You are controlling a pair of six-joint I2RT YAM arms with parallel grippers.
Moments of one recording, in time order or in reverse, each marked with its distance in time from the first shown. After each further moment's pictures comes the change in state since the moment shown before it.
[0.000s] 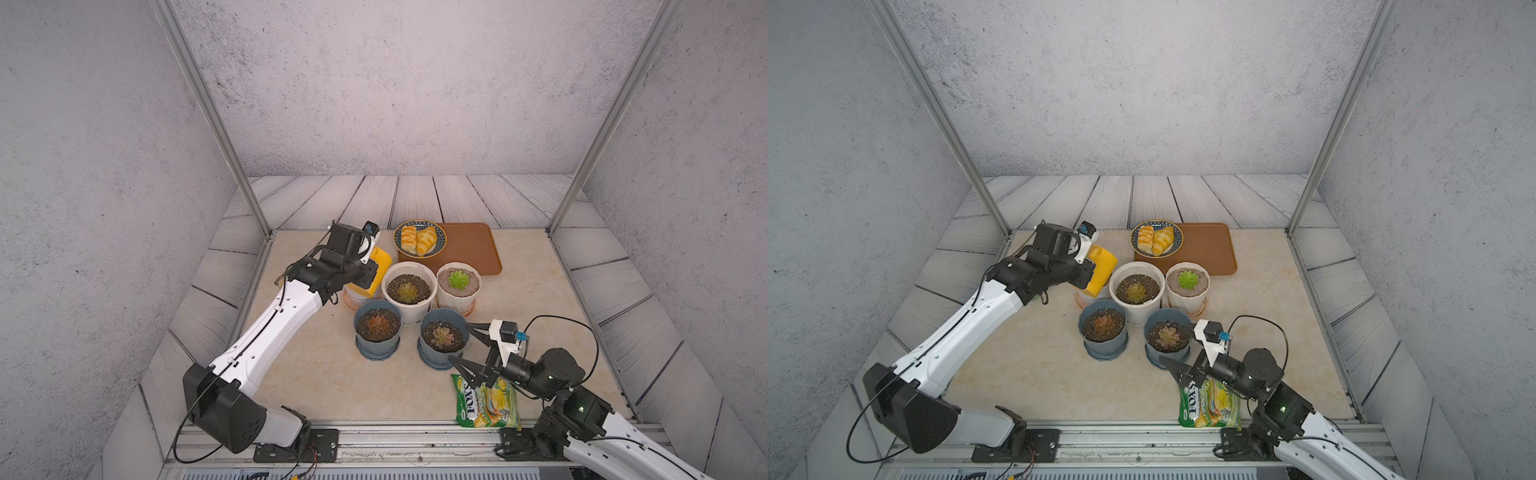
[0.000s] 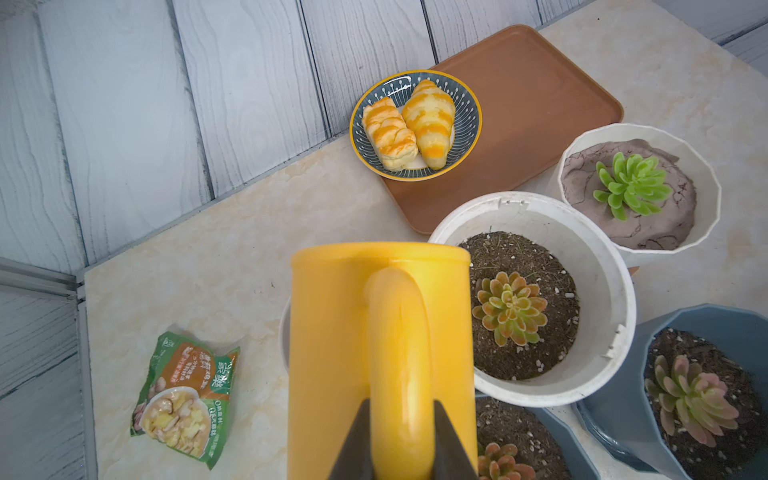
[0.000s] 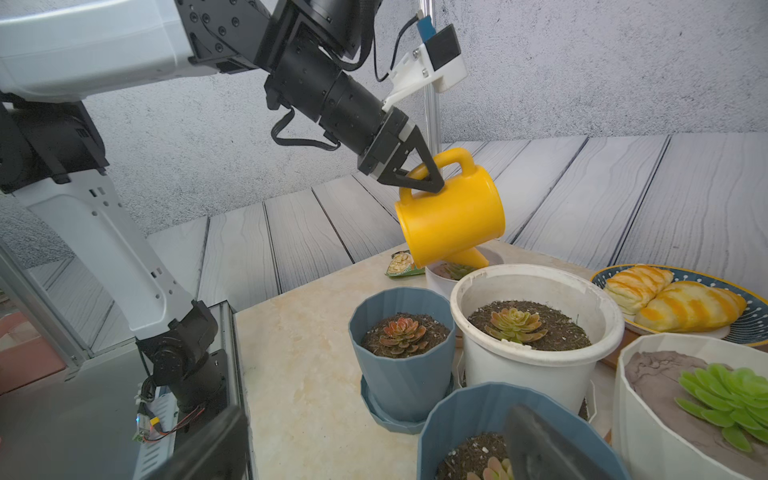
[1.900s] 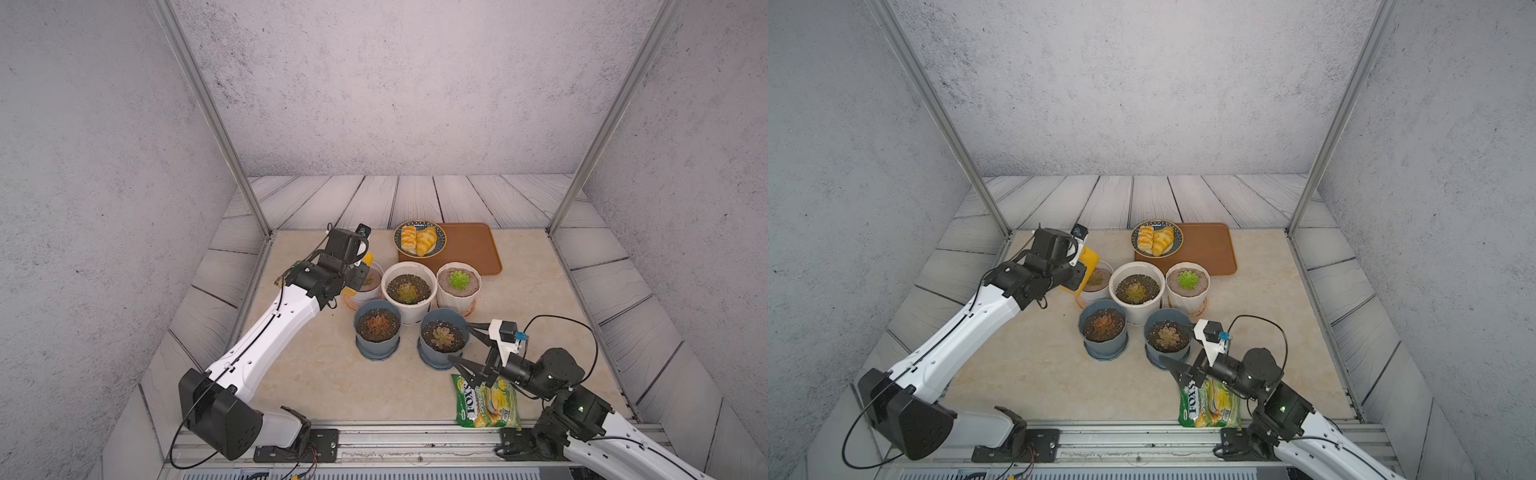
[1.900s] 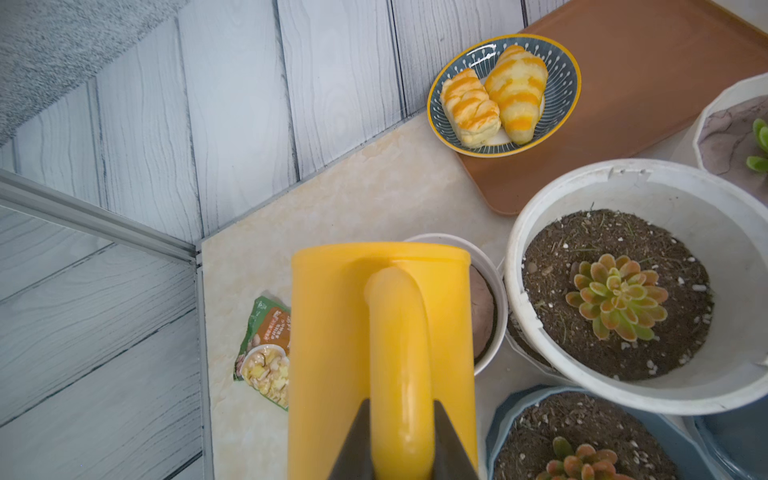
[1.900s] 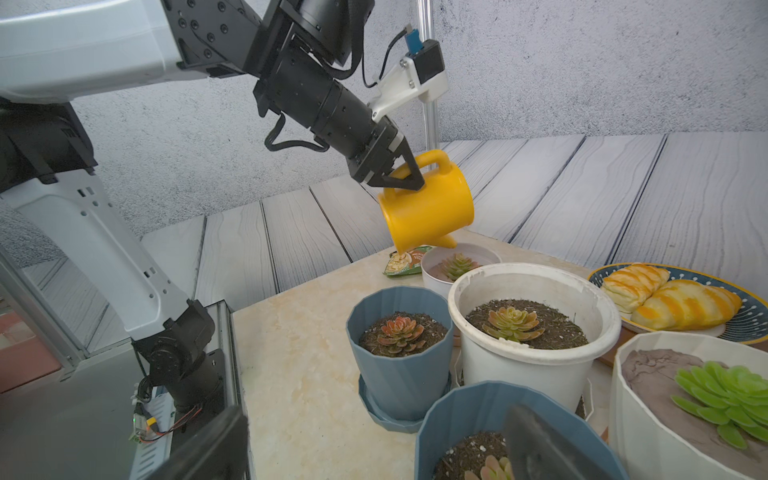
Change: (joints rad) left arm 0.003 -0.005 -0.023 0.014 -0.232 0.054; right arm 0.000 0.003 0.000 -0.001 0.006 -0.003
